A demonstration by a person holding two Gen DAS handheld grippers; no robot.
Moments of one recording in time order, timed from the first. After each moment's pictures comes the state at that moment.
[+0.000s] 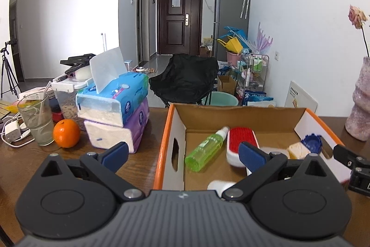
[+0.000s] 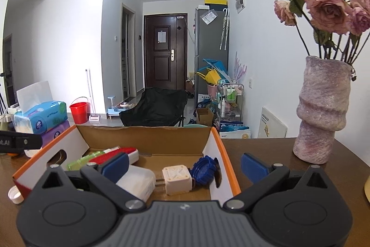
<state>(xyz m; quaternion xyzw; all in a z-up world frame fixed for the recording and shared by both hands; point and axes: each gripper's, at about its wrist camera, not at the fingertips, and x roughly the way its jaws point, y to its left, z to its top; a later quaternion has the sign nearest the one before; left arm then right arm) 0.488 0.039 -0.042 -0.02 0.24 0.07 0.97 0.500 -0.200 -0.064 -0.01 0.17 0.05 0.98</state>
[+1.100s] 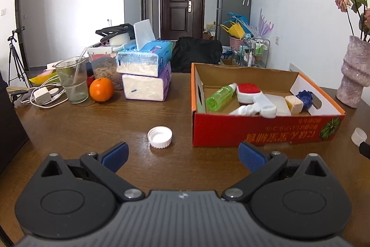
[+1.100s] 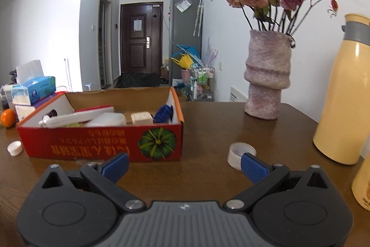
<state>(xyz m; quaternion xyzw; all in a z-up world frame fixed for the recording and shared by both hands) 0.367 0.065 -0.061 -0.03 0.28 0.08 0.96 0.386 -0.243 -0.095 -0.01 0.21 -0.02 0.98</state>
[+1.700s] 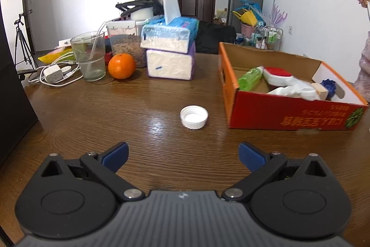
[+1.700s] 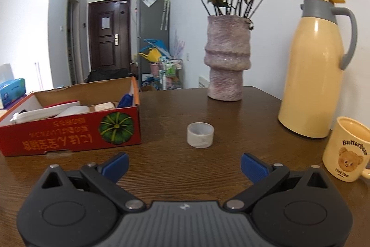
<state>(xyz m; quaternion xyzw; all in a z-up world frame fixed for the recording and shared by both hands) 0.377 0.117 -0.088 -0.04 0.32 0.10 0.94 0.367 -0.272 -0.108 0.02 0.22 -0.10 0.97</state>
